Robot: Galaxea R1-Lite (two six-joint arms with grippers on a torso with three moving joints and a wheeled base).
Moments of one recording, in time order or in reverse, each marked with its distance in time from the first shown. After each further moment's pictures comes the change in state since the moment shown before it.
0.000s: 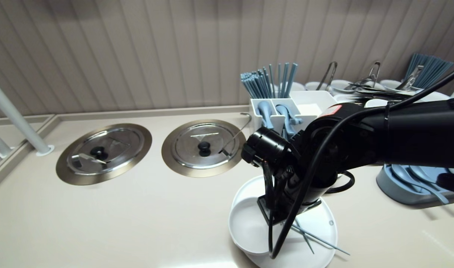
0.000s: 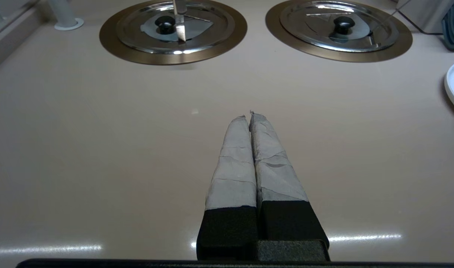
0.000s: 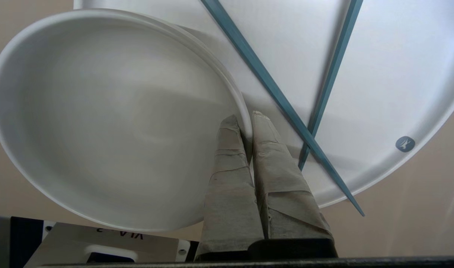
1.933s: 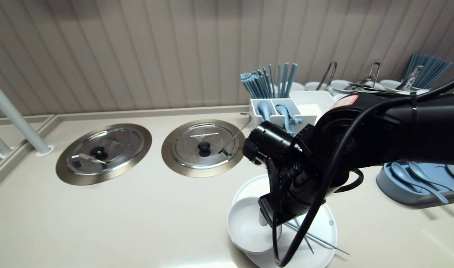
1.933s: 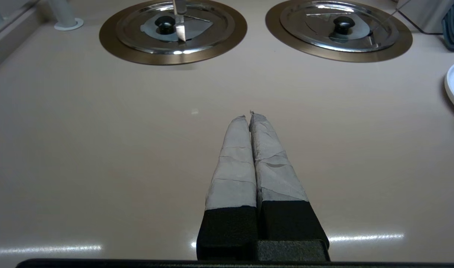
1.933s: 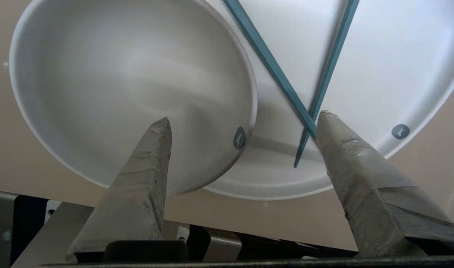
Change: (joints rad) left arm 0.000 0.000 0.000 0.000 0.000 0.000; right arm 0.023 -0.036 -0.011 0.034 0.006 0.021
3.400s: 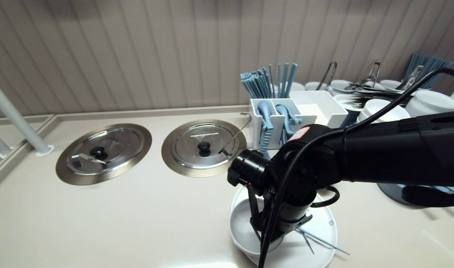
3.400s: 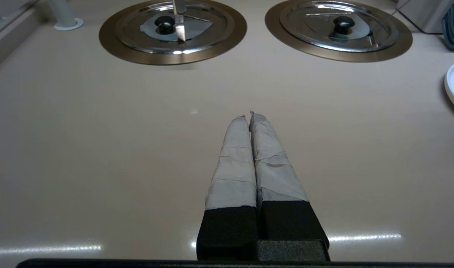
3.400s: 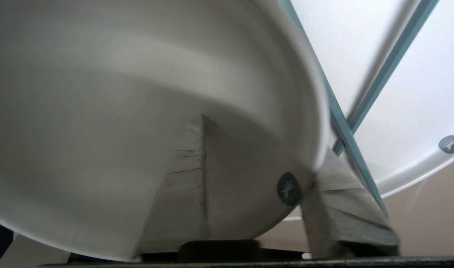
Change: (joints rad) left arm 0.000 0.000 0.000 0.000 0.000 0.000; right arm 0.024 0.115 0.019 -0.003 -0.005 -0.001
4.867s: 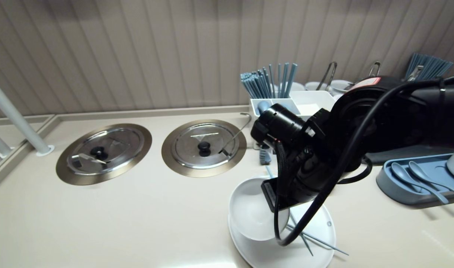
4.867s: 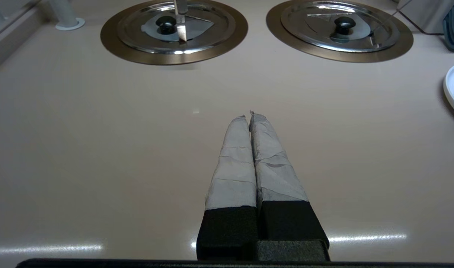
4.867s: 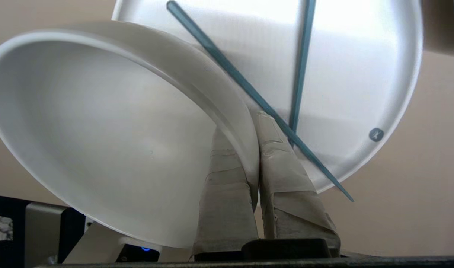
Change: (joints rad) left arm 0.001 0.000 0.000 0.000 0.000 0.000; right arm -0.063 -0.152 -0.071 0.006 0.022 0.028
